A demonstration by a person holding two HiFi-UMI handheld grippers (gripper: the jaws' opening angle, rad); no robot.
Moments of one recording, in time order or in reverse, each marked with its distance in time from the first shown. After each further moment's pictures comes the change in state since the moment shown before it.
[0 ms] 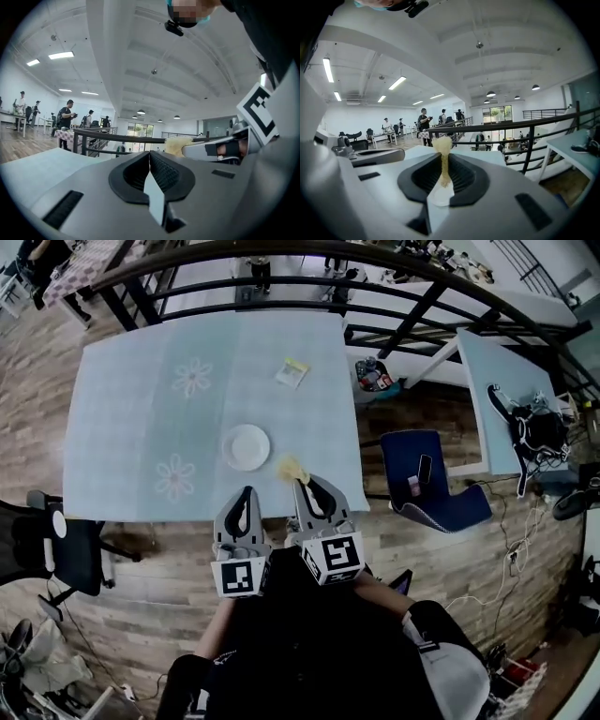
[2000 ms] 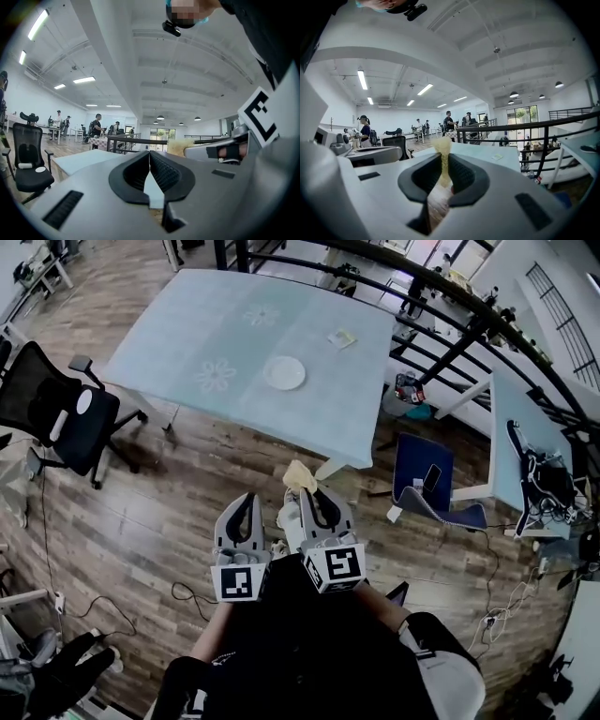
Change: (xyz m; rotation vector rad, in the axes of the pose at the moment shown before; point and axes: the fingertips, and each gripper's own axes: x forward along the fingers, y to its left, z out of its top) left arm -0.298 -0.146 -0.025 0.011 -0.083 0.319; right arm -0.274 0.093 -0.073 -0.079 -0.044 0.304
